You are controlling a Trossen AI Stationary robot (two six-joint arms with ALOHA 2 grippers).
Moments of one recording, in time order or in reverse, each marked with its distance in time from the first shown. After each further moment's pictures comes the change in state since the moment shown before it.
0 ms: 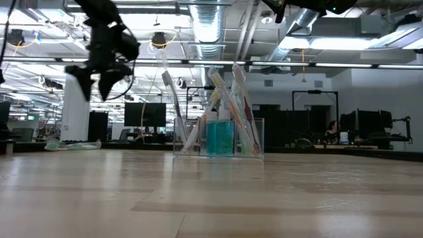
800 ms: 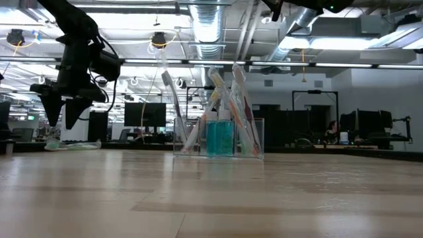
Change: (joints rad) left arm -0.005 -0.157 -0.419 0.208 -0.101 -0.021; right arm 0.052 0.000 0.000 -0.001 0.031 0.028
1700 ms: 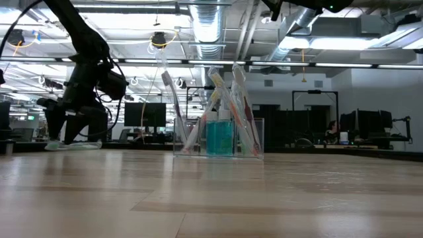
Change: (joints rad) left arm 0.021 0.217 0.000 0.084 -0.010 0.054; right arm 0.005 0.000 0.000 -0.001 0.015 0.000
